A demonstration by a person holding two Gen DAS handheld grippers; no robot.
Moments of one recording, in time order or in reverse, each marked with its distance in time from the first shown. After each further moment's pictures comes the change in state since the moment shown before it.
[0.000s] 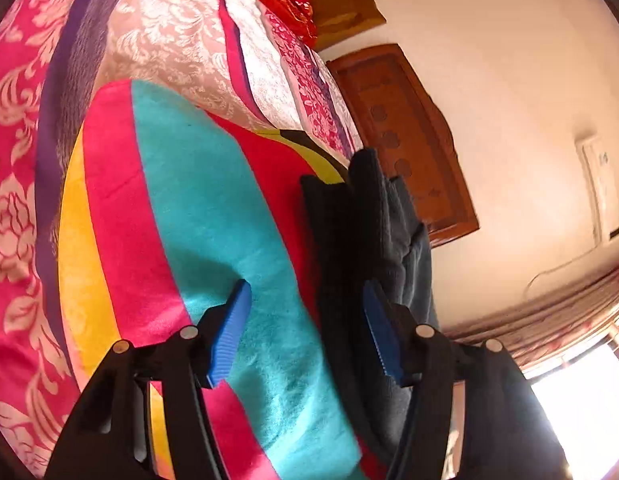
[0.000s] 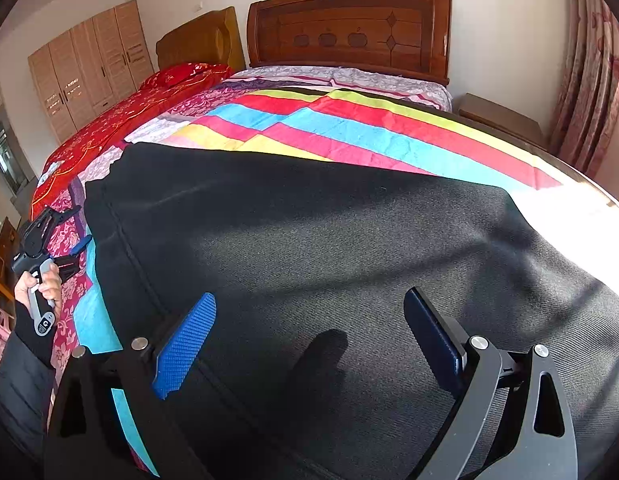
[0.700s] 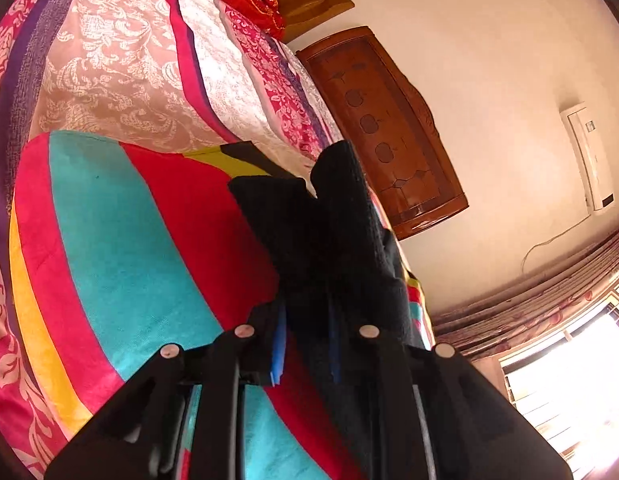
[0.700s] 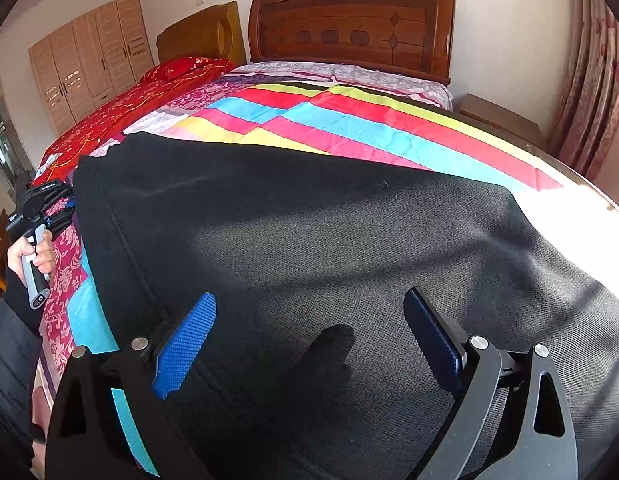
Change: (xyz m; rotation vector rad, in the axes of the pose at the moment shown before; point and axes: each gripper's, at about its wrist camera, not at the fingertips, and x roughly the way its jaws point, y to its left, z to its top) left arm 0.030 -0.028 0.027 0.065 0.037 -0.042; right arm 0.004 -0.010 -0.009 0.014 0.023 -0.022
